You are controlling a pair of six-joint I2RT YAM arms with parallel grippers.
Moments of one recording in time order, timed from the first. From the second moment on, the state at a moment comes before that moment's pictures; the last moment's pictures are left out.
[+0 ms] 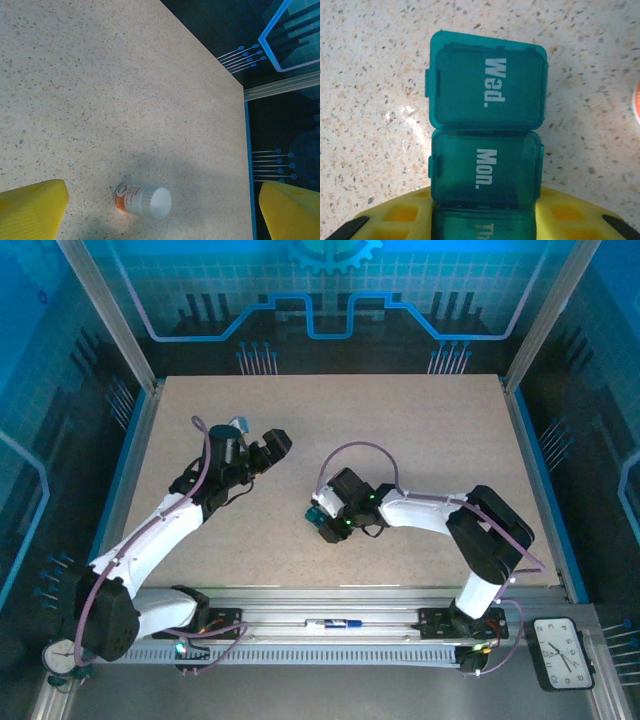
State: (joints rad) left arm -0.34 1.20 0.87 -0.18 0.15 -0.94; right arm 0.80 1.71 0.95 -0.33 -0.22 -0.03
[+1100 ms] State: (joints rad) left arm -0.34 1.20 0.86 -0.17 0.17 -0.95; right arm 0.84 1.69 0.90 -0.38 -0.01 -0.05
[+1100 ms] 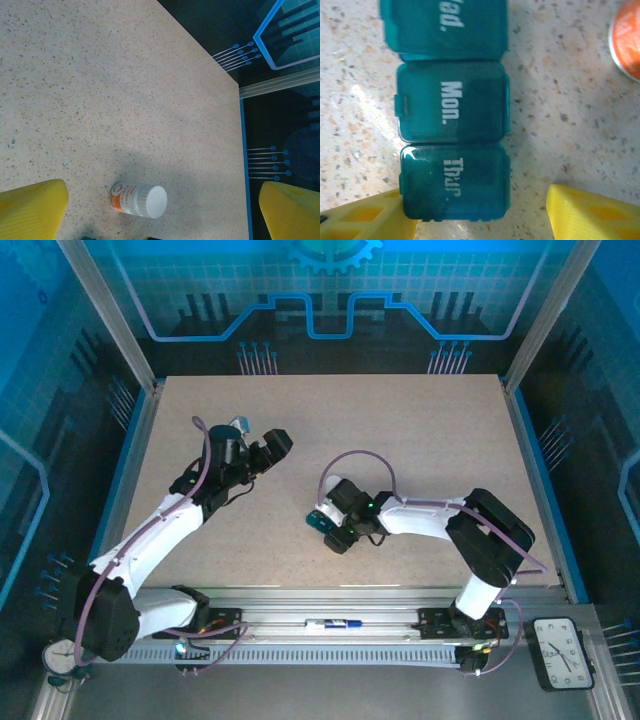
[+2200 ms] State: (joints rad) left arm -0.39 1.27 0.90 -0.46 0.16 -0.75; right arm 0.71 1.59 0.91 -0.43 -0.06 0.32
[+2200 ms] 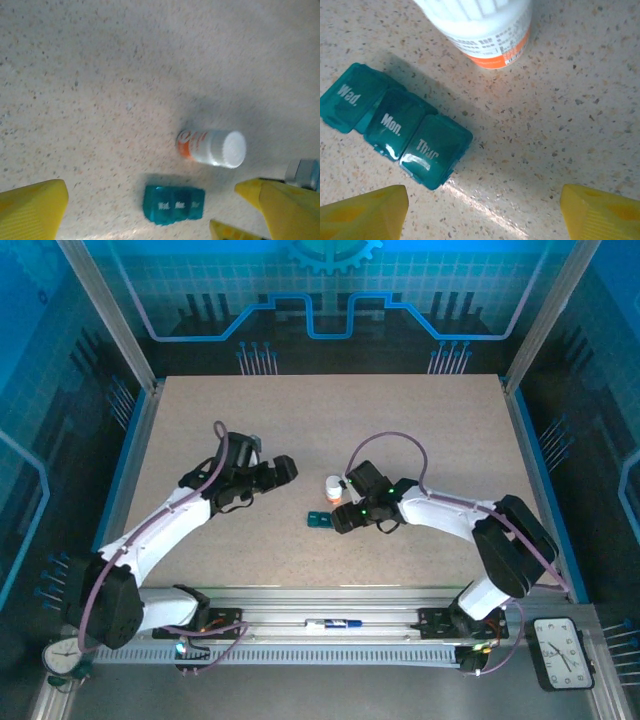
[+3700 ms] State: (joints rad) left arm -0.70 1.54 0.85 -0.60 -0.10 -0.58; right arm 0.71 1.69 0.93 -0.35 -0.05 0.43
